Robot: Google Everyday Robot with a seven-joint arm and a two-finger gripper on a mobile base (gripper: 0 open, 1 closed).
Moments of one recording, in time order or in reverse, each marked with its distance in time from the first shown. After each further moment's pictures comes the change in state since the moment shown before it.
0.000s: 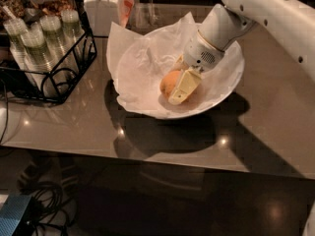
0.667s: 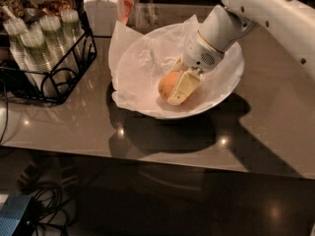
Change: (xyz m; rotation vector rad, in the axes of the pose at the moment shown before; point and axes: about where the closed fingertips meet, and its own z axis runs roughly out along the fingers) arm -0.005 0.002 0.000 0.016 -0.016 -0.017
